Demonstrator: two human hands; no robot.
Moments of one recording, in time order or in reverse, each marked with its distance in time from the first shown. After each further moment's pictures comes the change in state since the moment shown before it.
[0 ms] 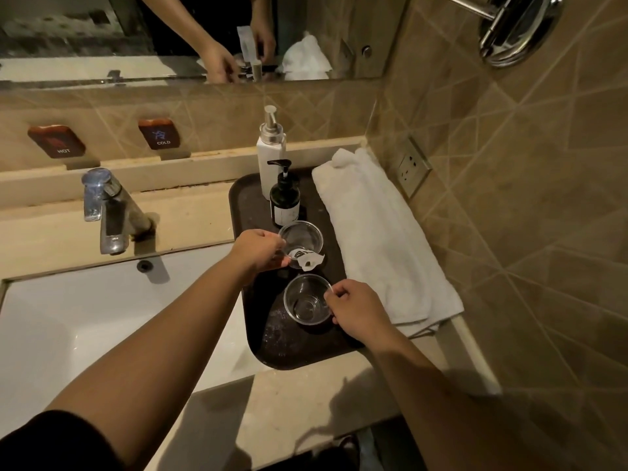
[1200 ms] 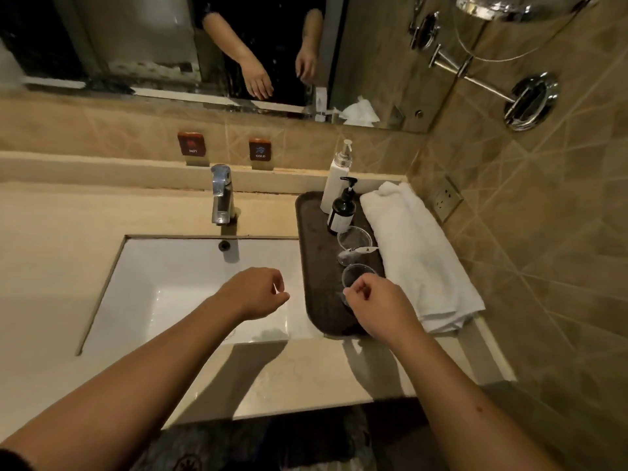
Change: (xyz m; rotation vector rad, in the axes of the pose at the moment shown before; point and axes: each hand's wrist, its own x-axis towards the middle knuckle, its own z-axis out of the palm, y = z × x) left_hand -0.163 -0.088 -0.125 0.989 0.065 0.454; right_hand -0.124 -0.069 0.027 -0.309 0.130 -0.288
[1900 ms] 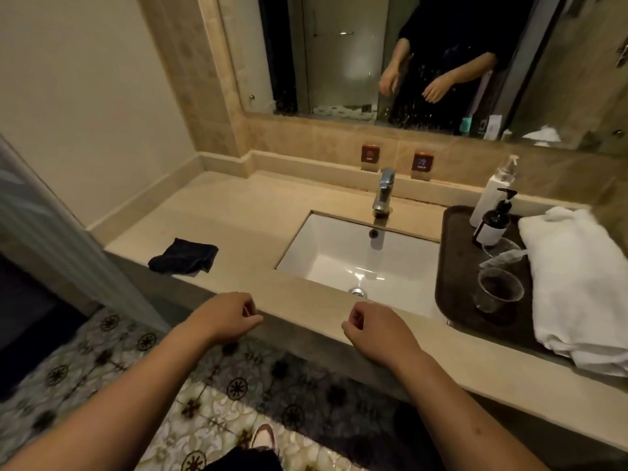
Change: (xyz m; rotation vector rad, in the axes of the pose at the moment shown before) left_hand -0.335 -0.118 -0.002 0.013 0.182 -0.565; right_hand -0.157 -0.090 0.104 -0.107 -0.397 -0.543
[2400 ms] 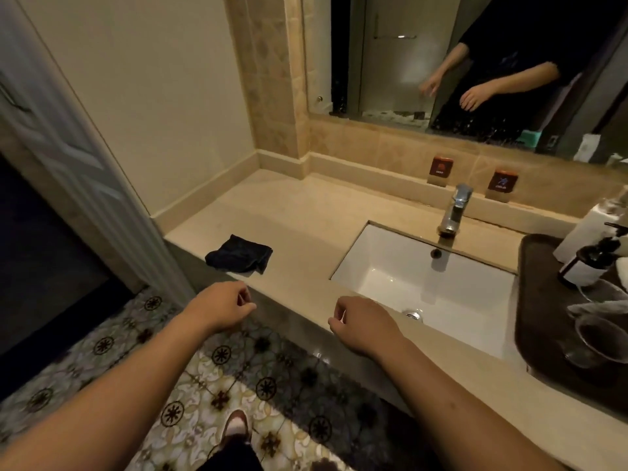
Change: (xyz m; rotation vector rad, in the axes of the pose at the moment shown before) left_hand 0.011 -0.127 -0.039 -0.009 0.132 -0.176; right_hand 0.085 -0.116 0.064 -0.138 -0.120 -0.232
